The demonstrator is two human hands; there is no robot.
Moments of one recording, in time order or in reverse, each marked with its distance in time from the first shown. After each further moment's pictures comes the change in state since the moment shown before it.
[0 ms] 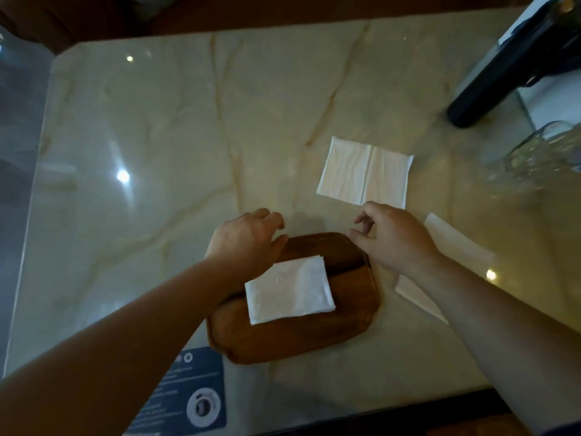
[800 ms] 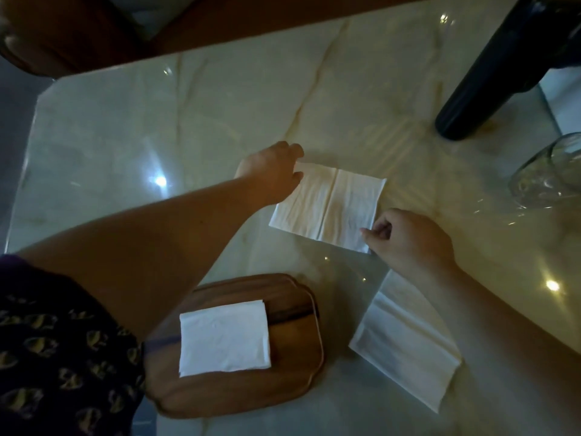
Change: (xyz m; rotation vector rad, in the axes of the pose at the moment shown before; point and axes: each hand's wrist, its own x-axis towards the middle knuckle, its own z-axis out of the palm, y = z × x) left_hand 0.219 0.053 0.026 0.179 -0.080 -0.085; right_hand 0.055 0.117 -0.033 0.059 0.048 0.205
